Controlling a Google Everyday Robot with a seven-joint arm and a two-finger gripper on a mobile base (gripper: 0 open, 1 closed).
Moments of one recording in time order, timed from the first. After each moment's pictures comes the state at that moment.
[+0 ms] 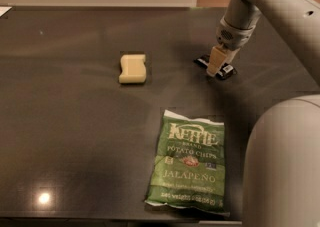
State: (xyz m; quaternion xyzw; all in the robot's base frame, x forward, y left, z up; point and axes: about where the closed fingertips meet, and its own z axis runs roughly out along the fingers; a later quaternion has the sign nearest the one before) arm 0.674 -0.193 0.829 -0.39 0.92 0.03 0.08
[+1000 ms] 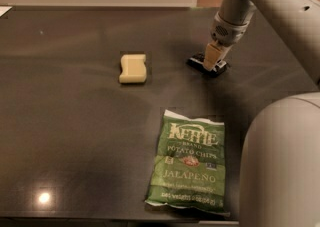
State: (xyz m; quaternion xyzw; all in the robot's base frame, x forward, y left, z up) arm 0.675 -0.174 0.842 -0.41 0.90 0.03 0.09
